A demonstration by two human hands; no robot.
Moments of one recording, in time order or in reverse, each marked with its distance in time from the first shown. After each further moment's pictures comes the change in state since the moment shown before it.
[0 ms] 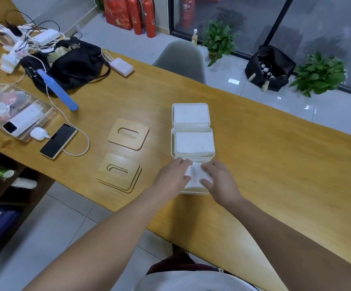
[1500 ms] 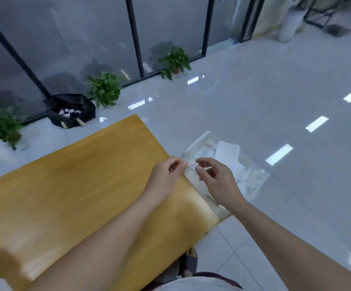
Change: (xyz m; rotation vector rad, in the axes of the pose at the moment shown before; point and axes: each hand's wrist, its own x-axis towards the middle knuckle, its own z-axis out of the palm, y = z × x) left_hand -0.027 0.623 0.277 -0.449 -0.467 0.553; right_hand -0.515 0.286 -0.288 0.662 1.009 0.731
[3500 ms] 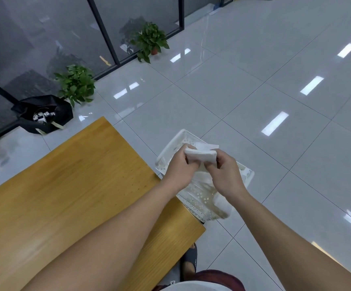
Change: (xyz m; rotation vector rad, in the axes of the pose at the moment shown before) left_hand 0.127 0.022 0.144 -0.124 -0.205 -0.117; right_hand 0.083 0.069 -0.088 0.162 0.157 0.093
